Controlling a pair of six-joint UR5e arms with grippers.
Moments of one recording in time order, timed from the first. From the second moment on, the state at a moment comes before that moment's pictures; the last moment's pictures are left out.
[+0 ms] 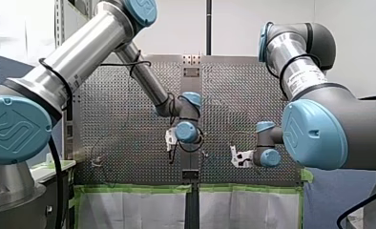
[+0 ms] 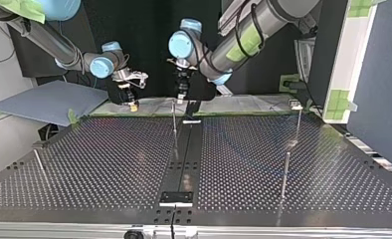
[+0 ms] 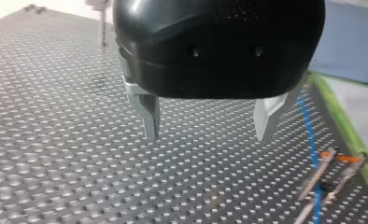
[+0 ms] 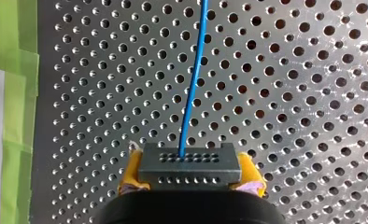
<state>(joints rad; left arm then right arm) -0.71 -2.25 -1.66 -2.55 -2.05 -1.76 1.83 -0.67 1.66 -0.77 1.26 1.40</state>
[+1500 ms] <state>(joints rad) -0.70 -1.85 -2.05 -2.39 -2.03 -1.87 1.82 -0.67 1.66 -0.76 1.27 1.40</state>
